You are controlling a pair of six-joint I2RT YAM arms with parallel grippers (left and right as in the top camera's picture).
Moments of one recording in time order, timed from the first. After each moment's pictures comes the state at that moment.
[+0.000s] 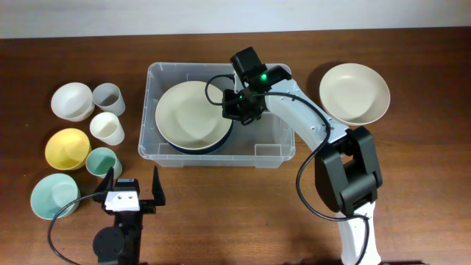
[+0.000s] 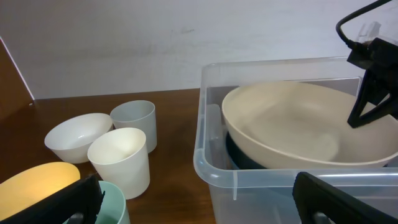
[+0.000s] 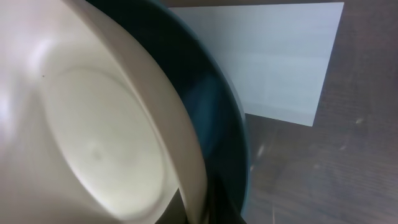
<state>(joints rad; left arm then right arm) 0.08 0.01 0.01 -0.07 0.06 0.07 0.48 2.21 1.85 -0.84 -0.36 0.54</state>
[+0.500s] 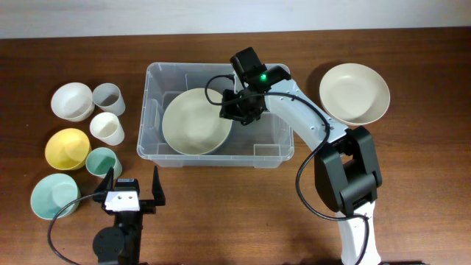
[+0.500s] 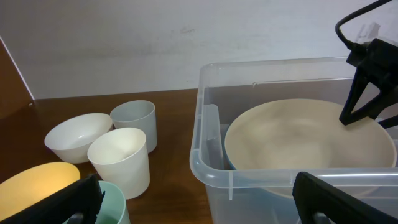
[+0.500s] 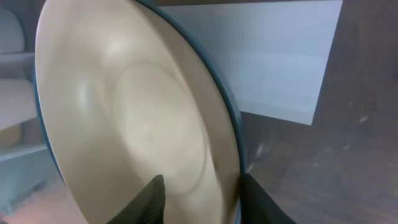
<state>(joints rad) 0.08 0.01 0.01 -0.07 0.06 0.07 0.48 2.21 1.85 -0.83 -0.37 0.55</state>
